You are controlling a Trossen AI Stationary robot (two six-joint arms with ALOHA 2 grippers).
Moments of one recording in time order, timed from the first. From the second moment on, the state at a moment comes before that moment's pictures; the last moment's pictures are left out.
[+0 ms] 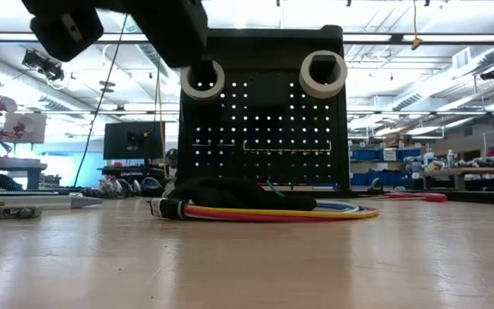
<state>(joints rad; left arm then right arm) -0.65 1.18 0.67 0.08 -0.45 -0.71 0.46 2.17 1.52 0.51 0.68 -1.03</state>
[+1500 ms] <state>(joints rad) -0.57 1.18 0.67 0.13 -0.21 -0.65 0.47 2.17 1.51 0.50 0.66 -0.99</state>
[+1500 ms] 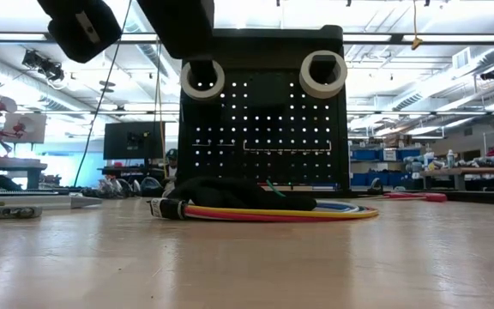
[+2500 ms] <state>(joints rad) -0.69 0.85 0.98 -0.90 -0.45 -0.51 0.30 2.05 1.83 -0.15 0.76 -0.54</state>
